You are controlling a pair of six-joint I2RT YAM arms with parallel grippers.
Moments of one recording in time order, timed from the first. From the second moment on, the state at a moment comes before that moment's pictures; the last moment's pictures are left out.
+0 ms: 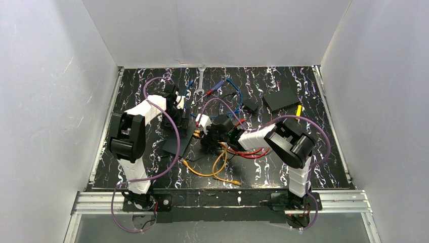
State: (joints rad) left arm -0.26 1.85 1.28 -0.82 0.13 -0.09; right arm 0.91 1.91 0.93 0.45 -0.25 -0.20
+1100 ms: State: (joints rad) left arm -0.27 1.87 1.30 -0.86 0.17 0.03; right arm 0.88 1.99 1.08 0.34 -0.35 -0.29
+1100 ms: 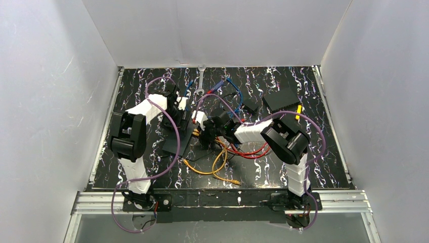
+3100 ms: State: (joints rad) left arm -0.18 1.91 1.31 -0.67 0.27 -0.11; right arm 0.88 2.01 1.02 0.52 -0.39 -0.21
